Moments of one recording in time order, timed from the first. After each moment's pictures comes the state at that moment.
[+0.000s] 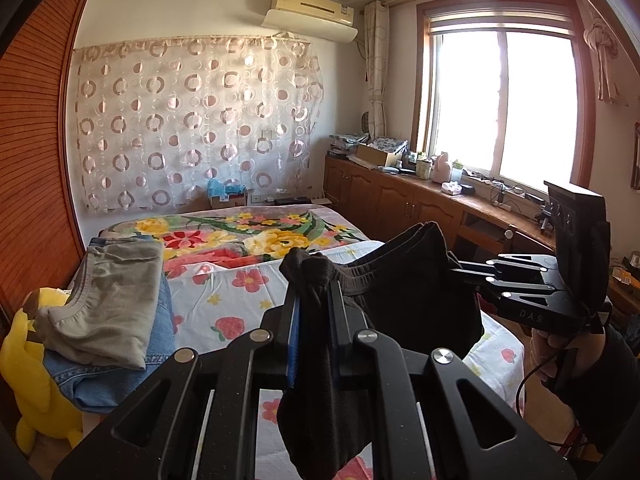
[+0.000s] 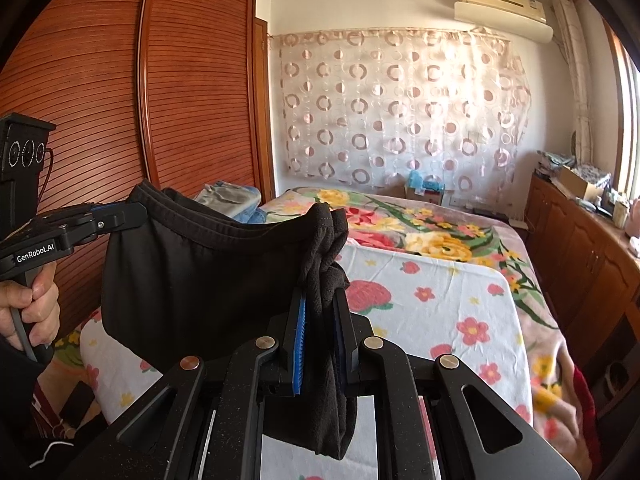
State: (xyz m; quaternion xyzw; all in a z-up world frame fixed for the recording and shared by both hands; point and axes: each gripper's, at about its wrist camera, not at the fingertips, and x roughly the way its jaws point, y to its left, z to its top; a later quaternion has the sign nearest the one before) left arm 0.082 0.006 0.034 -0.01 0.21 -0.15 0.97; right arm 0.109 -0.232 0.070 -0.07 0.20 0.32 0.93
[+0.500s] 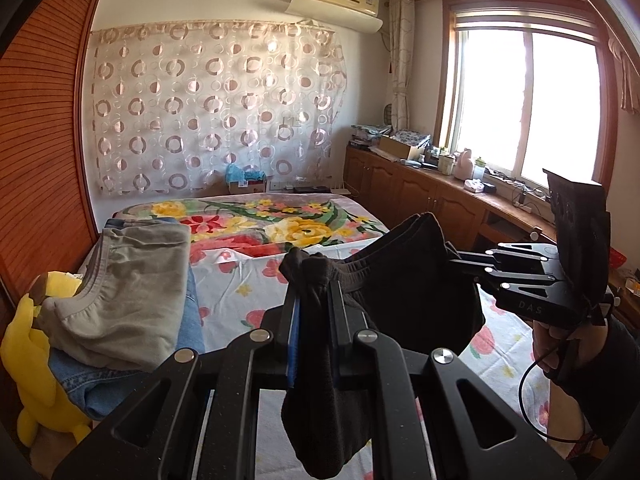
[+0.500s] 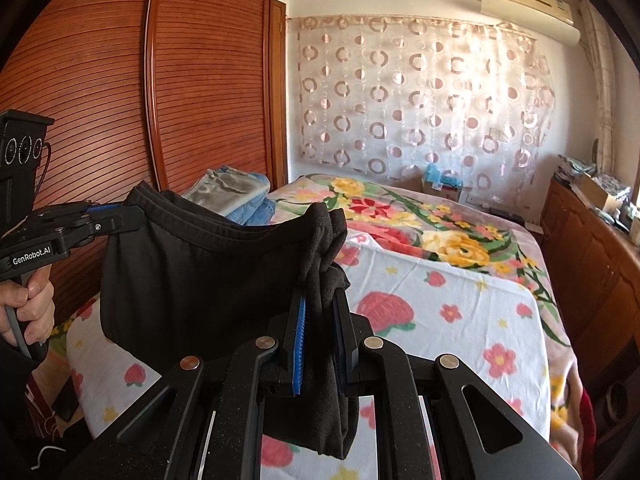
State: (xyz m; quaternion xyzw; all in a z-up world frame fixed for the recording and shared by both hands) left arm 0.114 0.037 0.018 -0.03 0.23 -0.12 0.97; right arm 0.165 -0.200 0.073 -0.10 0.21 0.34 0.91
